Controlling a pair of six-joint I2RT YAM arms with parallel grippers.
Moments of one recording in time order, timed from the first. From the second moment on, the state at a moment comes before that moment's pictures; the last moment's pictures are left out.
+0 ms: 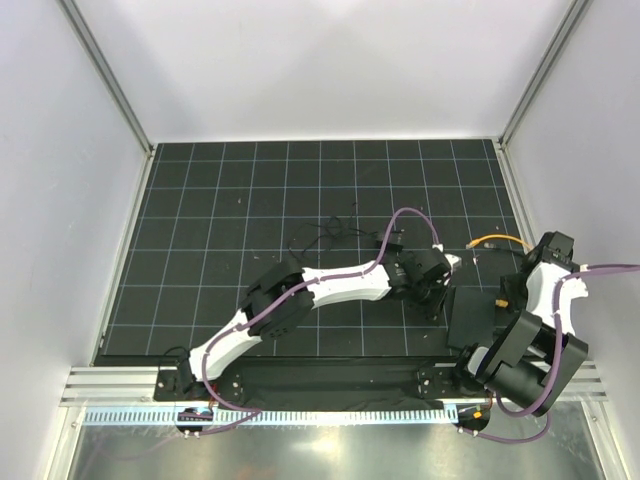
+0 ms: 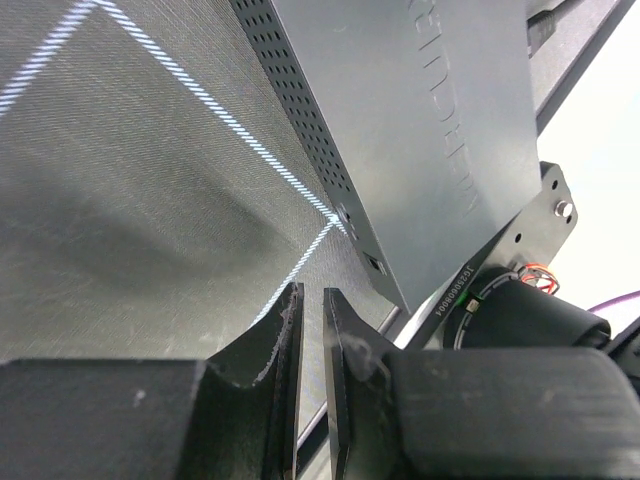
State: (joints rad) left arm -1.22 2.37 1.92 -0.42 0.26 -0.64; right arm -0.62 1.19 0.74 -0.81 0.18 0.88
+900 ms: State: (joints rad) left arm -1.22 2.42 1.99 -0.43 0.26 -0.68; right arm -0.47 1.35 0.71 -0.62 -0.01 0.86
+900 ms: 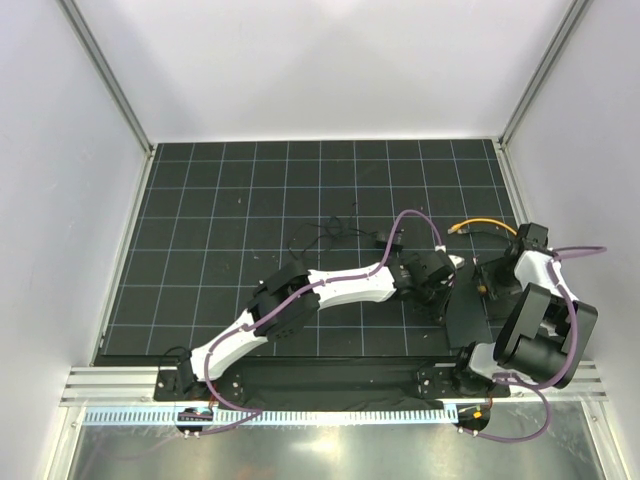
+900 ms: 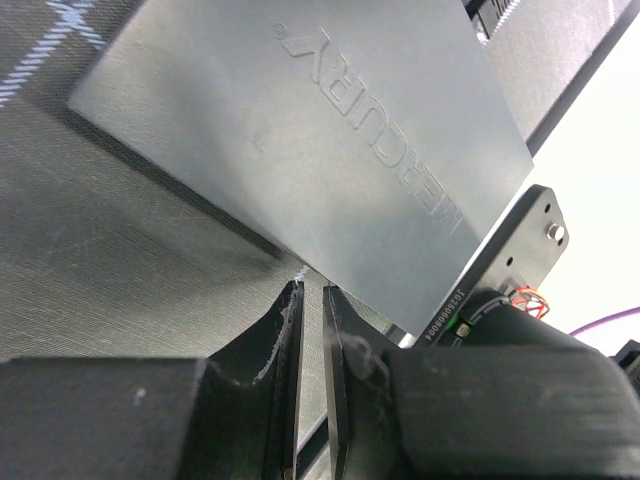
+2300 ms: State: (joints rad) left arm -1.22 2.28 1.95 -0.40 0.21 -0.63; right arm -0.80 1.04 0.37 -0.34 -0.38 0.74
